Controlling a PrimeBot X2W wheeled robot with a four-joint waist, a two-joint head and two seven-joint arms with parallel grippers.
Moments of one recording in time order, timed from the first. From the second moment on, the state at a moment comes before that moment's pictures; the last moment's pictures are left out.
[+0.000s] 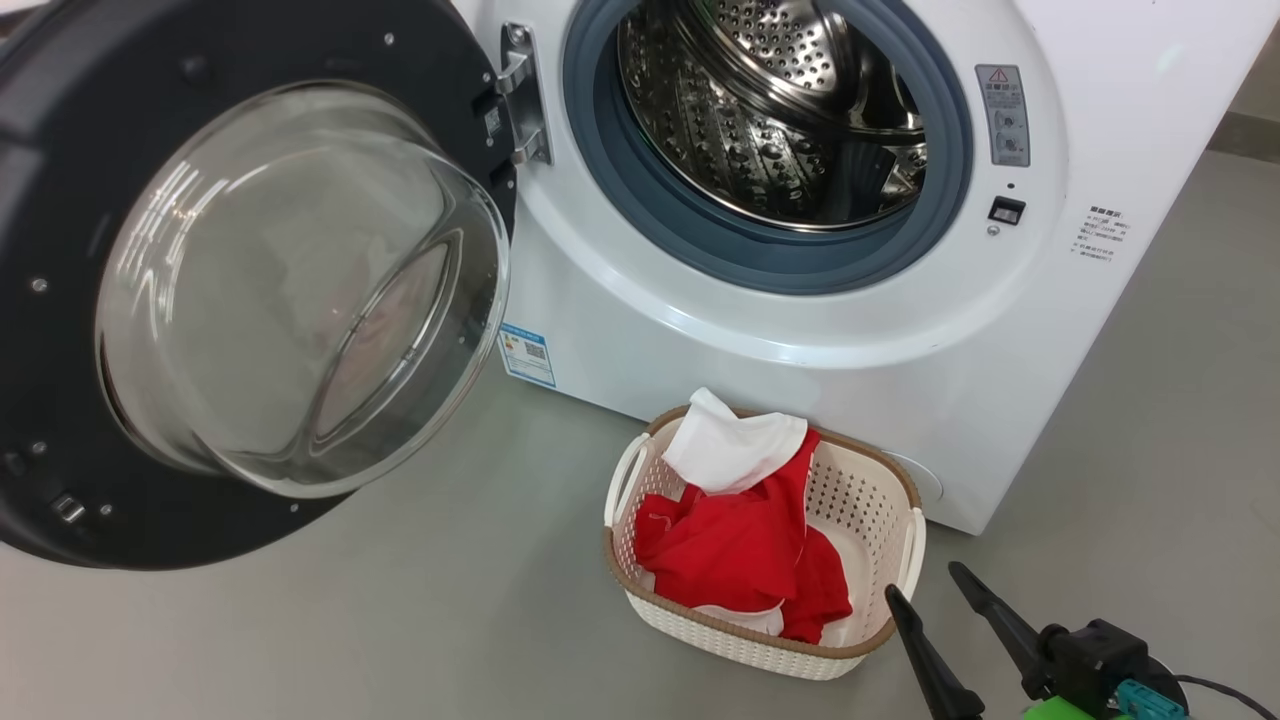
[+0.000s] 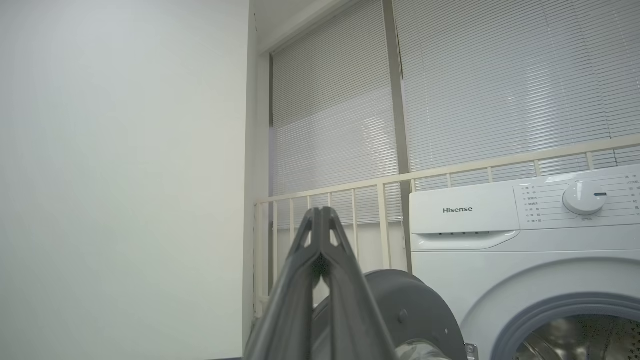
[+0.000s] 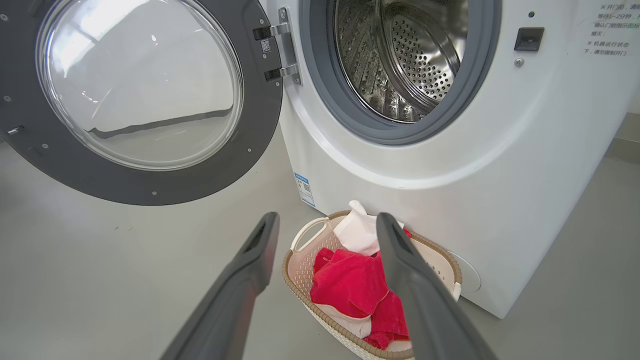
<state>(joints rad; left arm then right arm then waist) -0.31 0.26 0.41 -0.07 -0.33 -0.12 -0.26 0.03 -0.18 0.25 0.28 0.40 0.12 -0.26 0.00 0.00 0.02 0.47</state>
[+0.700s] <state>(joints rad) -0.75 0.51 0.34 0.79 -0.77 -0.12 0.07 0.06 -0.17 0.20 0.25 0.38 0.12 -0.26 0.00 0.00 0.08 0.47</state>
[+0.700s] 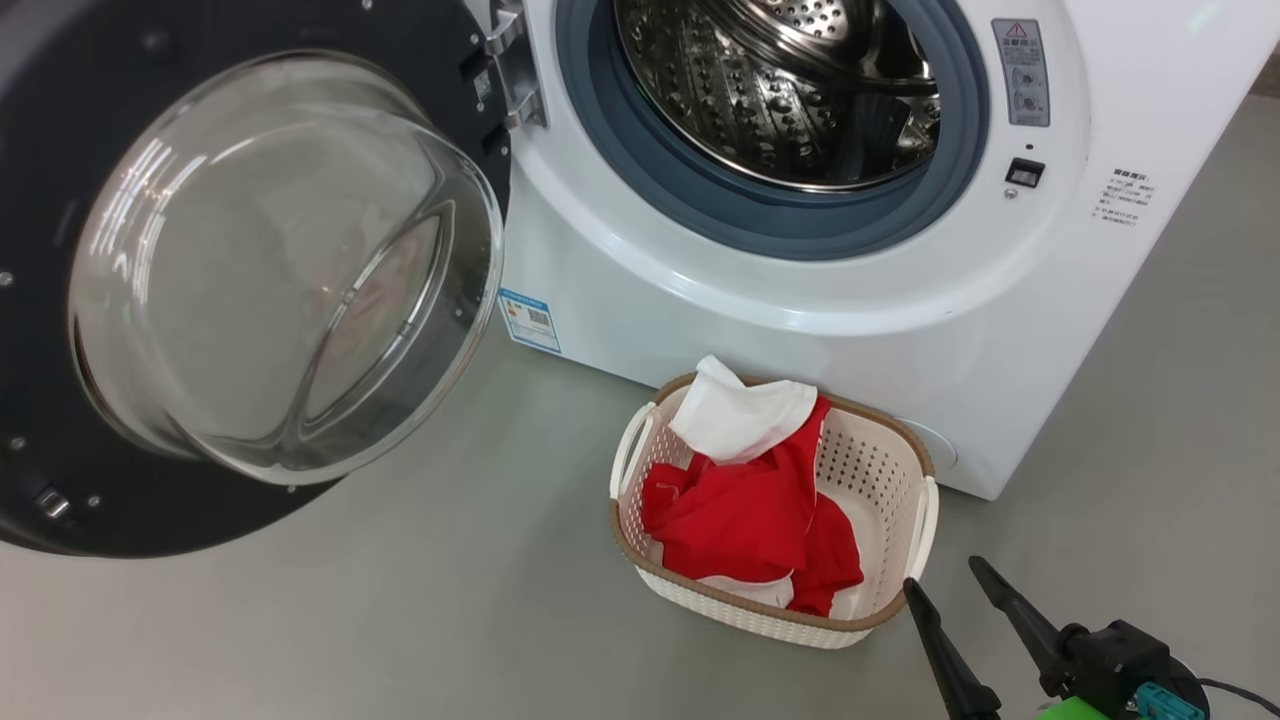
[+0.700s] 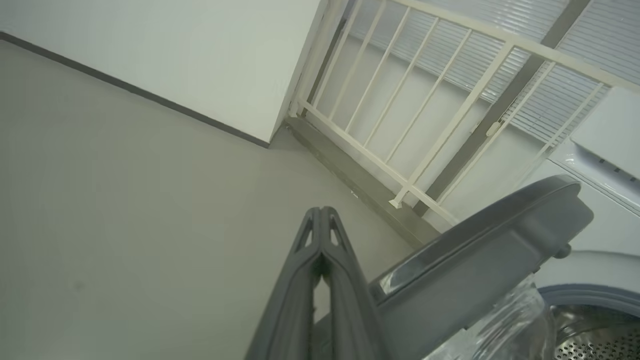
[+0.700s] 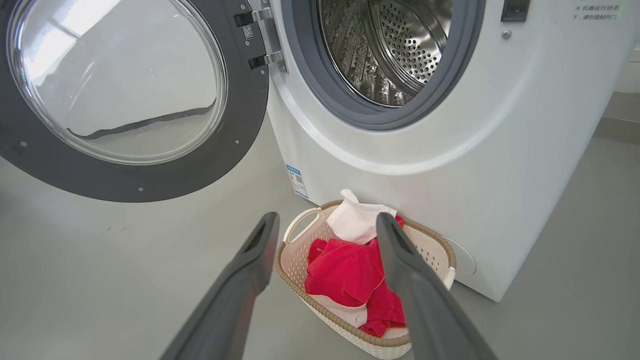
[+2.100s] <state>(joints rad) -0.48 0.64 -0.01 0.45 -1.29 -0.12 0.59 0.06 -0.14 0.18 0.25 0.38 0.12 -0.26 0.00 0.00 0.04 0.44</state>
